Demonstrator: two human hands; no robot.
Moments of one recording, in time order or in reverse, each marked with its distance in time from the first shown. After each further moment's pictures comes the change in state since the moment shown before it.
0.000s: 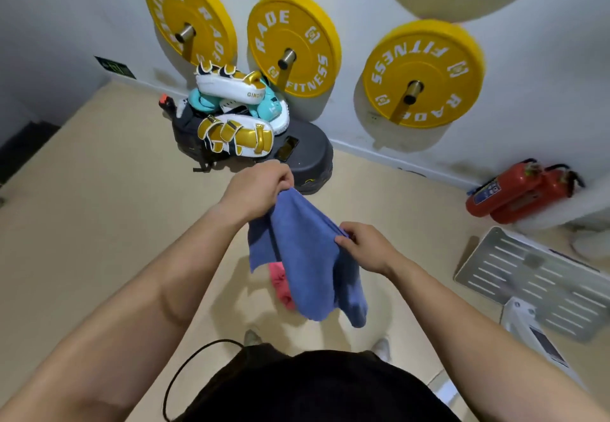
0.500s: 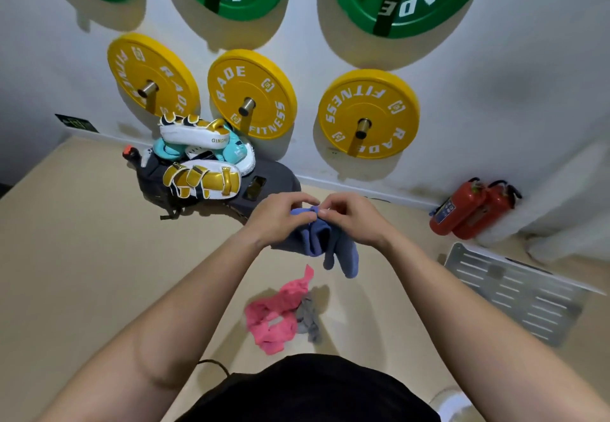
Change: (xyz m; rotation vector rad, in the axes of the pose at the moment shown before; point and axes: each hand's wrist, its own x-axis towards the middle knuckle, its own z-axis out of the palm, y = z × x) left_hand 0.034 0.095 0.017 -0.369 -0.070 0.100; right_hand -0.010 -0.035 -0.115 0.132 0.241 -0.209
